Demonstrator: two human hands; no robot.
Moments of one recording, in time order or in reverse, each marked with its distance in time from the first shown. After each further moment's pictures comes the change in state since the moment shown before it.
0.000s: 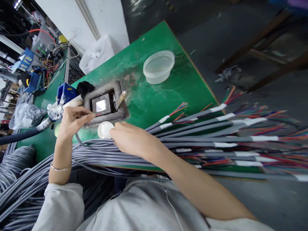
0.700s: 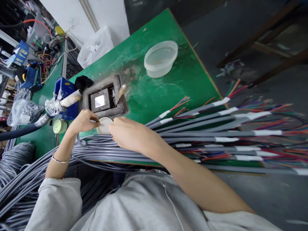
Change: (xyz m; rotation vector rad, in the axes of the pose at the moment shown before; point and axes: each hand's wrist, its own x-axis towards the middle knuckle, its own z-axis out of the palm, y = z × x) left_hand 0.014 -0.027 0.022 0.550 -0.416 0.029; right_hand 0.000 -0.004 -0.004 0.016 -0.036 0.021
